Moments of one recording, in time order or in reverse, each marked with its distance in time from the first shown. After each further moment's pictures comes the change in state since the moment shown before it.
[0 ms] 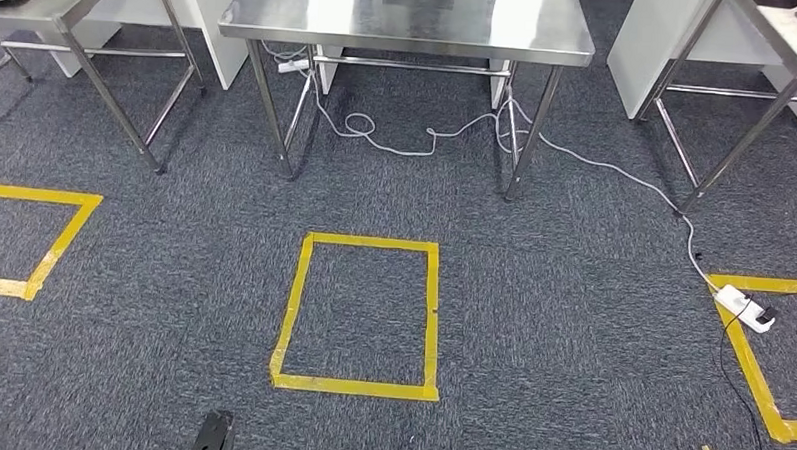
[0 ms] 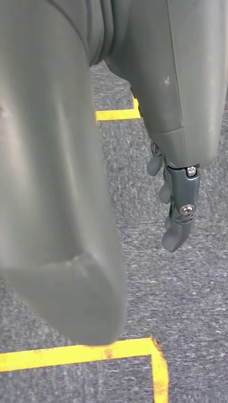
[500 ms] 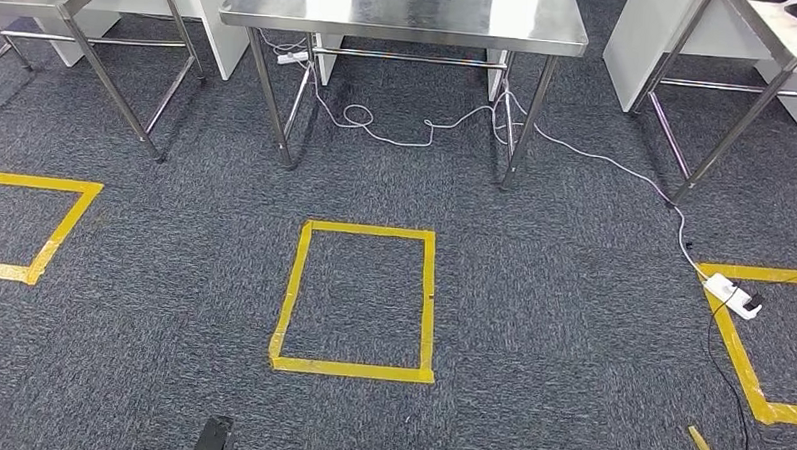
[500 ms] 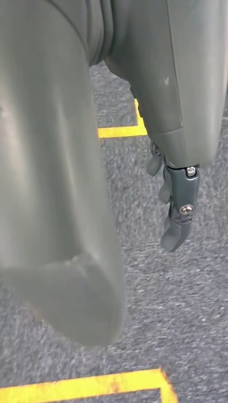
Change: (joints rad) left arm 0.008 0.002 0.000 0.000 -0.012 0.007 0.002; right arm 0.004 0.009 0.000 0.000 -0.013 -0.001 0.006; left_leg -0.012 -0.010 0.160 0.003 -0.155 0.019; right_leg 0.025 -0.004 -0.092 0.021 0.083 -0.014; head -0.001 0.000
